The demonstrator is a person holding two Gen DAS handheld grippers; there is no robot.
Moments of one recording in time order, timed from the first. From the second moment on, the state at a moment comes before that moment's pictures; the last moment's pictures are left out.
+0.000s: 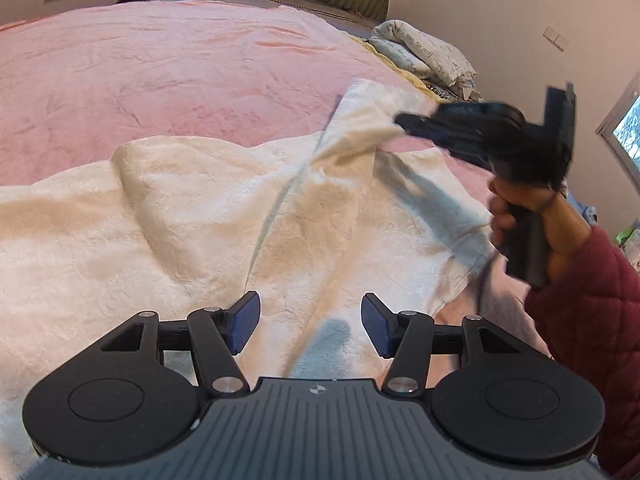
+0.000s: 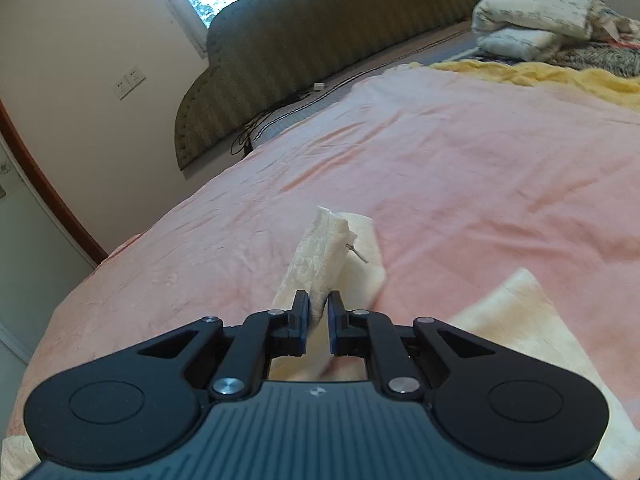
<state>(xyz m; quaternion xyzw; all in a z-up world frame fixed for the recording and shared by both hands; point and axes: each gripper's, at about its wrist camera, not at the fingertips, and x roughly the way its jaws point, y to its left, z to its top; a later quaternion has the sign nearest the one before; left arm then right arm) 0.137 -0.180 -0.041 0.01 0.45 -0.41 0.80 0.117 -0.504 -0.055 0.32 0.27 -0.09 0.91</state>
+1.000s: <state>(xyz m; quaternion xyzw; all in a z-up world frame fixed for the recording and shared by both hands) 0.126 -0.210 -0.039 0.09 0.37 -0.40 0.83 0.034 -0.575 -0.052 0.47 0.11 -0.07 0.87</state>
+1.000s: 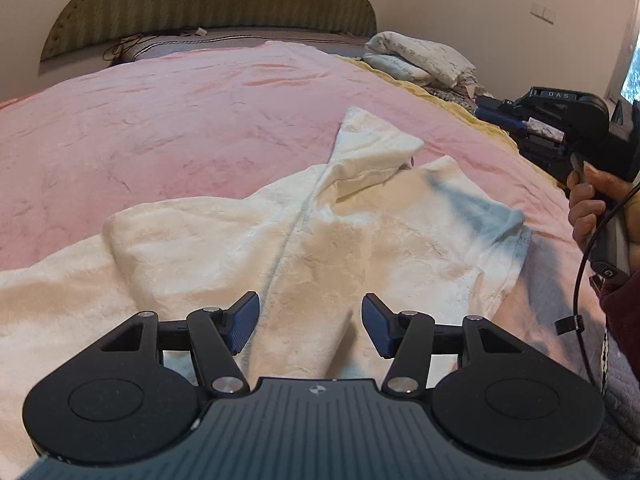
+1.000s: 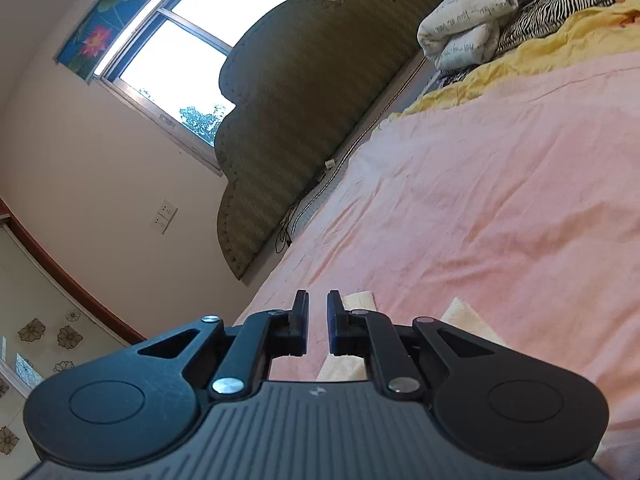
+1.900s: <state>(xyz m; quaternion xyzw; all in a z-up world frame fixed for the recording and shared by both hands) 0.133 -0.214 -0.047 0.07 0.40 -0.38 0.83 0.136 -0.556 -0.105 0.52 0.21 -0.07 0.83</state>
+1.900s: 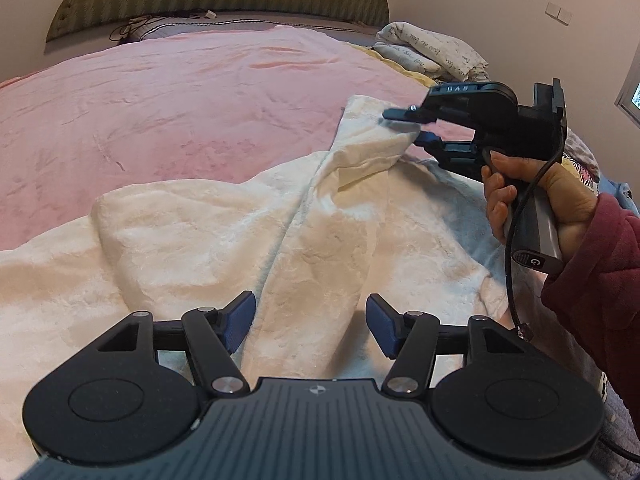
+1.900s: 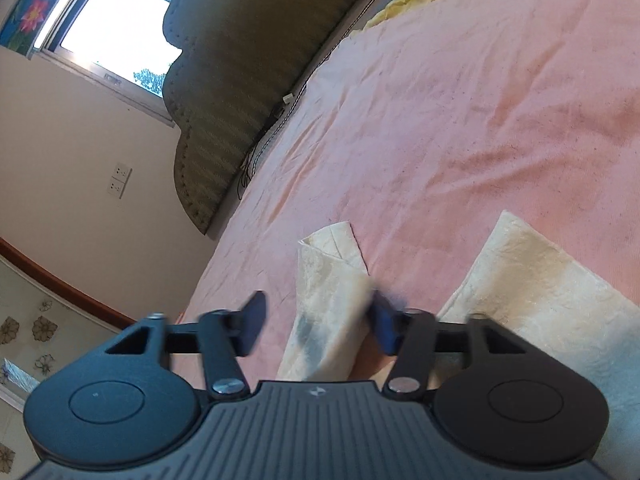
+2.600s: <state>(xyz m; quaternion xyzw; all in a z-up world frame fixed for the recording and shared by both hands) 0.094 -0.209 -0.002 0.12 0.30 -0.38 0.87 0.026 -0.576 -0.023 0.49 0.10 0.00 0.86</state>
